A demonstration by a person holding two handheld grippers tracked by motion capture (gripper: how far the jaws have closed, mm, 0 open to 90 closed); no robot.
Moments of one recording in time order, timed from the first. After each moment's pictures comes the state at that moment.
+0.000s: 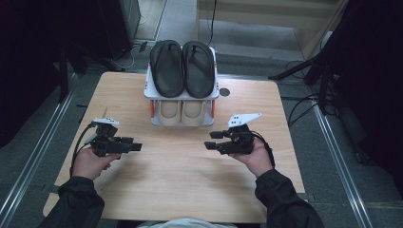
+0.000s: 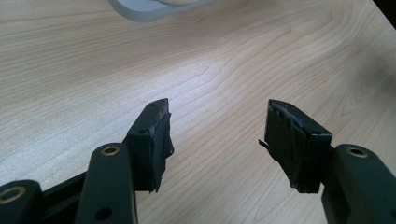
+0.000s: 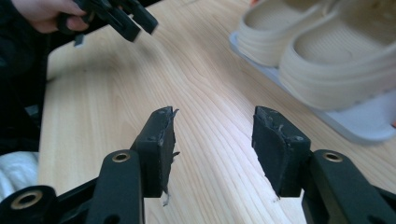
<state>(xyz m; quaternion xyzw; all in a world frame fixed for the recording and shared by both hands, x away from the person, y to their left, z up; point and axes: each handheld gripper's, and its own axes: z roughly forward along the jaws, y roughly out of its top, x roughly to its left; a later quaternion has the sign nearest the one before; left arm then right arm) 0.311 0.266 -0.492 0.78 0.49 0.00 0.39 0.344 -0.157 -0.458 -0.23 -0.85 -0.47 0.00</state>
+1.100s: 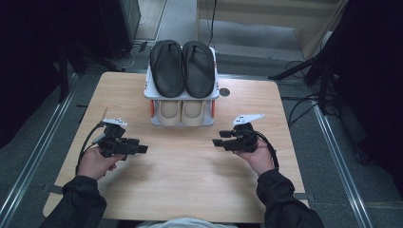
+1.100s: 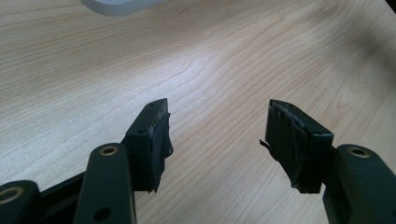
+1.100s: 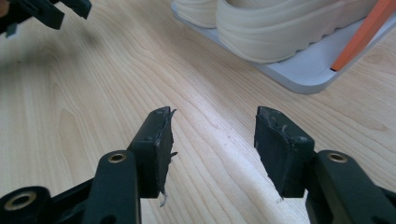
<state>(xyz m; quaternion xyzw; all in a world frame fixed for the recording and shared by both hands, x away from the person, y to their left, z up) 0.314 0.246 -0.494 0.80 0.47 -0.01 0.38 0.366 -0.176 -0.489 -0.30 -0.85 -0.44 -0.02</state>
